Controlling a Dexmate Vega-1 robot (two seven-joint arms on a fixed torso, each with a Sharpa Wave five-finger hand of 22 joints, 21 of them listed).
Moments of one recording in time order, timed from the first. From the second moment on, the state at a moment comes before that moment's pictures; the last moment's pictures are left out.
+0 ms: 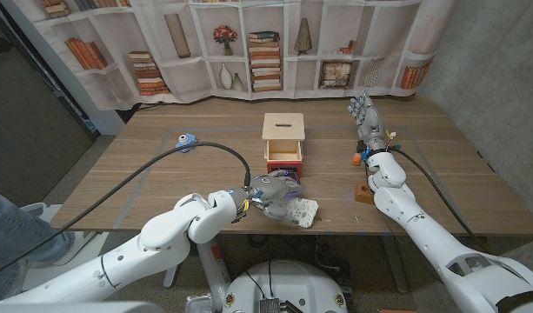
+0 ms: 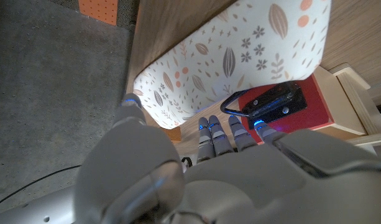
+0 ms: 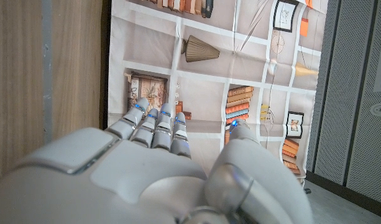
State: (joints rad) left arm 1.09 0.89 0.66 -2.27 0.87 0.17 -0.31; left_hand 0.68 -0.10 0.11 -0.10 0.41 0.18 -0.05 0.22 0.19 0.18 -0.12 0.22 0.19 0.03 -0.03 0.20 0.18 -0.17 0.03 0.20 0.18; right arm -0.81 -0.36 -0.32 -1.20 0.69 0.49 -0.02; right_hand 0.32 0.02 0.26 -0.04 0.20 0.23 0.04 0.20 0.19 0.26 0.08 0.23 0.19 0.13 0.02 0.19 0.18 0.12 -0.04 0.36 0.17
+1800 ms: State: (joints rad) left arm 1.08 0.81 0.72 -2.22 0.99 0.21 -0.25; left_hand 0.97 0.09 0.21 -0.15 0.33 0.64 -0.17 0.33 0.19 0.62 -0.21 0.26 0.19 0.26 -0.04 0.21 0.18 -0.06 -0.01 0.21 0.18; right arm -0.84 -0.37 -0.30 -1.17 0.72 0.51 0.00; right_hand 0.32 0.02 0.25 -0.04 0.20 0.23 0.04 0.20 0.19 0.26 0.08 0.23 0.19 0.14 0.01 0.19 0.18 0.14 -0.04 0.34 0.17
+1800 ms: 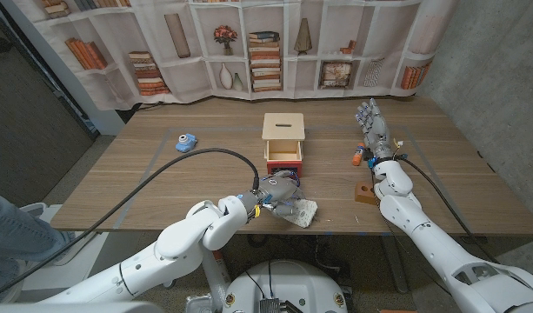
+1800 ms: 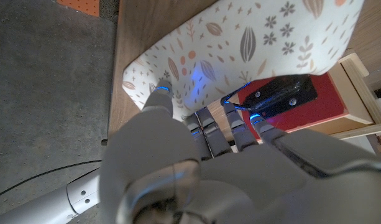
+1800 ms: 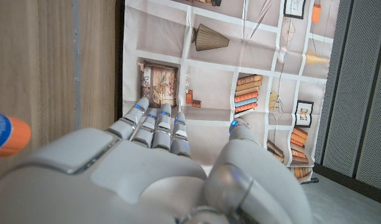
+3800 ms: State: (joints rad) left arm 1.07 0.80 0.71 -2.22 0.99 0.20 -0.22; left_hand 1.03 0.10 0.25 -0.13 0.22 0.94 -0.17 0.42 0.18 0.91 -0.21 0.25 0.22 0.37 -0.05 0.21 0.18 0.01 -0.01 0.21 0.18; right arm -0.88 -0.38 -0.28 -1.22 0.73 0.52 -0.03; right_hand 0.31 0.03 0.25 -0.05 0.20 0.24 0.04 0.20 0.19 0.28 0.08 0.23 0.19 0.14 0.01 0.19 0.18 0.14 -0.04 0.32 0.18
